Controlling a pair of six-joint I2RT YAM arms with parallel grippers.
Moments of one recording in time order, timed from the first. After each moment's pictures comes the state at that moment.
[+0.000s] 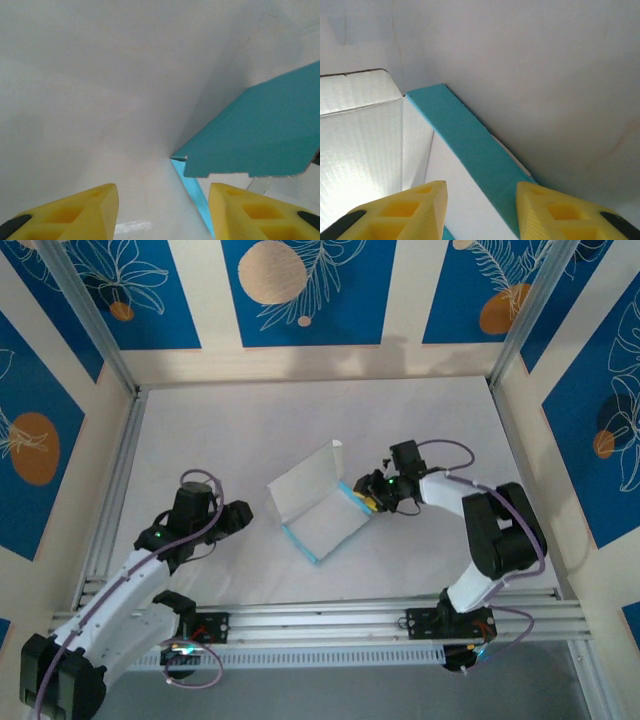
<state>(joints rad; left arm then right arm) -0.40 0.82 0.53 -0.49 0.18 -0.79 0.35 1.59 0.79 -0.23 -0.51 0.94</state>
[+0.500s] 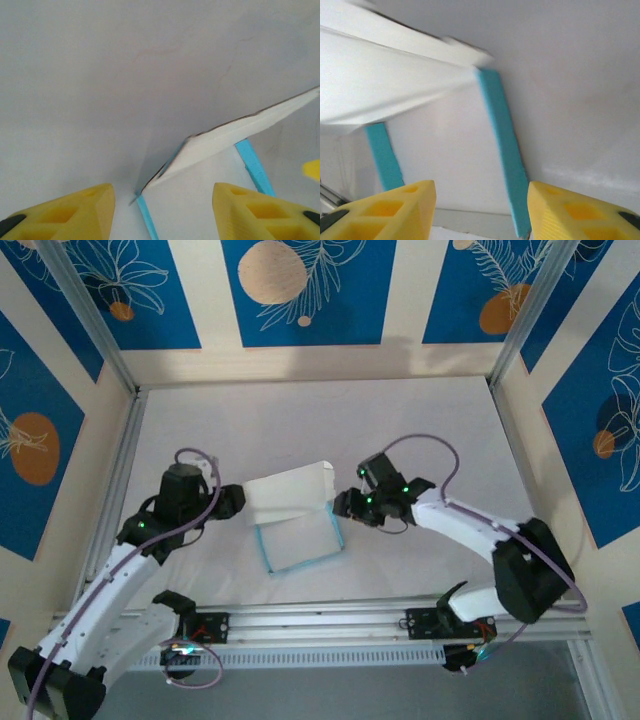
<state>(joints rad) -0.40 0.83 0.79 -0.63 0.07 -0.39 0.60 1.35 0.89 -0.51 -0.26 0.74</state>
